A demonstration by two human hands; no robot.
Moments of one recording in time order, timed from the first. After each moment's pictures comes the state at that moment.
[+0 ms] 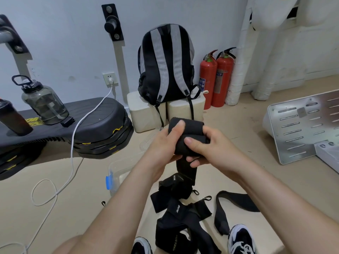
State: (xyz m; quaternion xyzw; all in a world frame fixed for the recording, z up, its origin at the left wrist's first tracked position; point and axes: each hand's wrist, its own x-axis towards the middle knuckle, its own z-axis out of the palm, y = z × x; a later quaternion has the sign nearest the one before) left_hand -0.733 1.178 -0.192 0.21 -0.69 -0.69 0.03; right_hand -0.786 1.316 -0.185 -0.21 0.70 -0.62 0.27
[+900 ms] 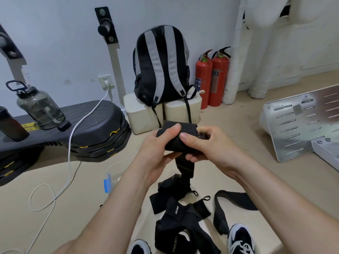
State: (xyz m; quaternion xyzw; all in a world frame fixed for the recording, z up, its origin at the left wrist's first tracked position) left_hand -0.731 1.178 -0.191 0.18 -0.56 -0.80 0.05; right_hand -0.793 1.323 -0.180 -0.19 0.67 -0.66 0.27
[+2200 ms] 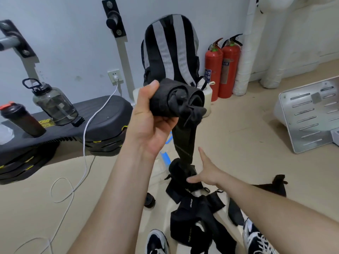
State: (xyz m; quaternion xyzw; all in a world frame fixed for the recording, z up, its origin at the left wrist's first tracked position) left_hand -0.725 1.149 -0.140 0.11 -0.36 -0.91 0.16; right_hand -0.807 1.287 -0.348 -0.16 0.82 -0.42 0.37
